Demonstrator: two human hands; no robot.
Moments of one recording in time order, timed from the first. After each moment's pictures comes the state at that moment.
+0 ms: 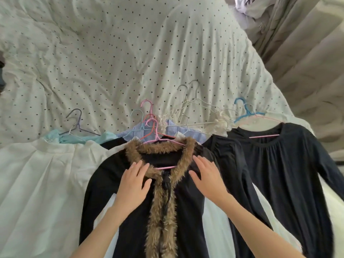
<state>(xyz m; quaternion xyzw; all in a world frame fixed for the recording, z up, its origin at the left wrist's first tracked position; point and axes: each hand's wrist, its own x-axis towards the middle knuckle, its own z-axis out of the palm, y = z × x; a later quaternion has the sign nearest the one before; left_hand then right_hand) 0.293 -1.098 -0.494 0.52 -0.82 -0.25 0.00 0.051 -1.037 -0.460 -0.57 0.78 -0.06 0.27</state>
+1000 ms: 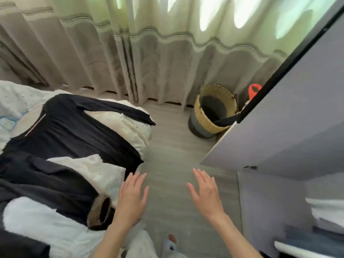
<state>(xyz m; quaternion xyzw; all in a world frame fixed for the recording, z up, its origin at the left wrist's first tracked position) 0.049 -0.575 -0.390 0.06 -0.96 -0.27 -0.06 0.018 -0.351 -0.376 -0.02 0.96 -0.26 0.09</state>
